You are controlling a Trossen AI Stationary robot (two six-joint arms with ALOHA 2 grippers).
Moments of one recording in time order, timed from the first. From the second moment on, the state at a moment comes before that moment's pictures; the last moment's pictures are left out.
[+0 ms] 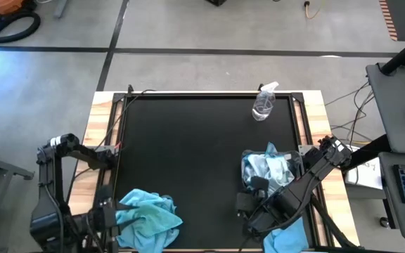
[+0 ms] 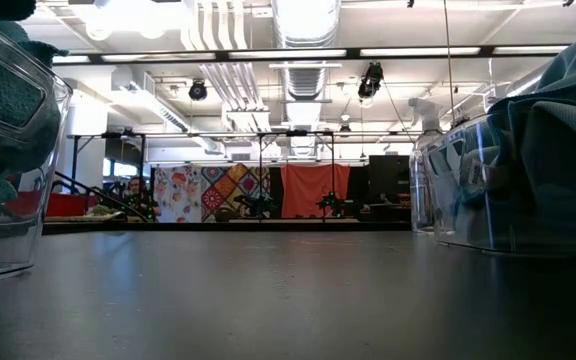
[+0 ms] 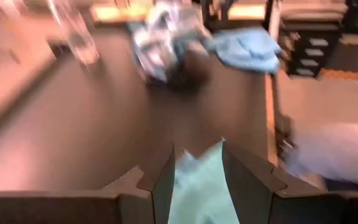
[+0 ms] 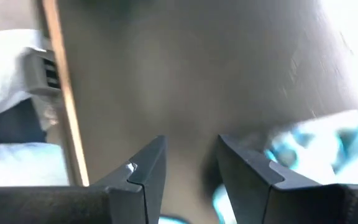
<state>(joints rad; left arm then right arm) -1.22 1.67 1.81 -1.55 -0.99 -1.34 0.68 1.87 1.90 -1.32 0.30 0.84</state>
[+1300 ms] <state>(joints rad) -1.02 1.67 1.72 -1.57 -1.24 -1.09 0.86 1.87 1.48 -1.08 -0.11 1.68</state>
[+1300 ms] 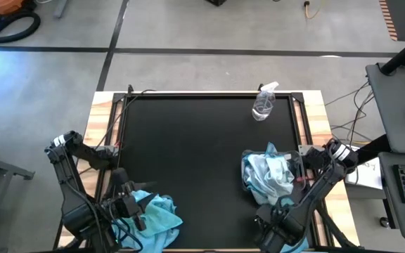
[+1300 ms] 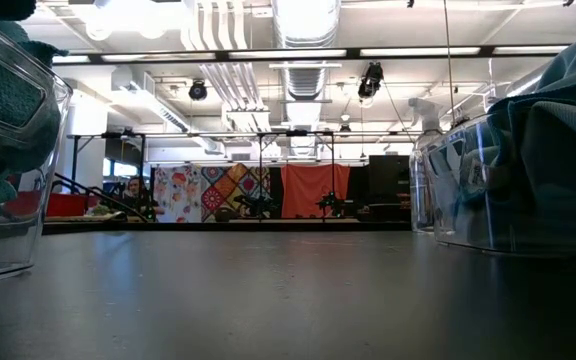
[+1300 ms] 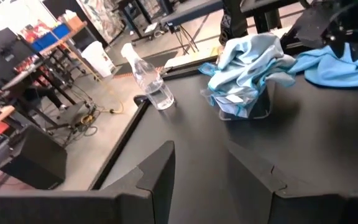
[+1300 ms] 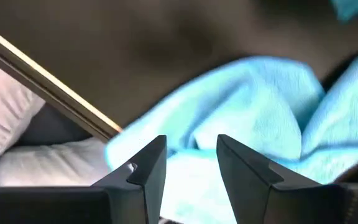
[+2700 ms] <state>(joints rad) -1.02 1.59 1.72 -1.57 -1.27 -1.03 0.87 1.87 1.16 -0.72 -0.17 1.75</state>
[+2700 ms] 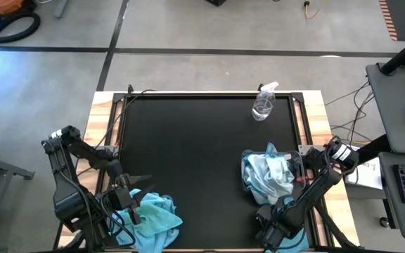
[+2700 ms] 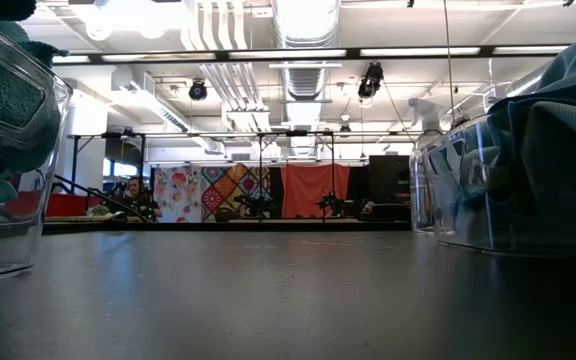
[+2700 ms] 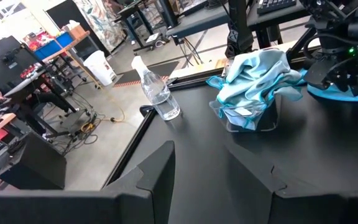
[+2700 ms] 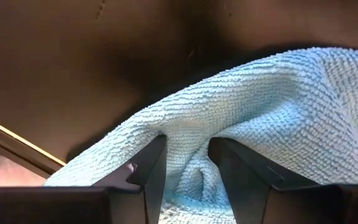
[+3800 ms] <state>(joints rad) -1.01 1.59 1.72 -1.57 -1.27 -1.04 0.69 1.83 1.33 -0.73 0.33 1.23</state>
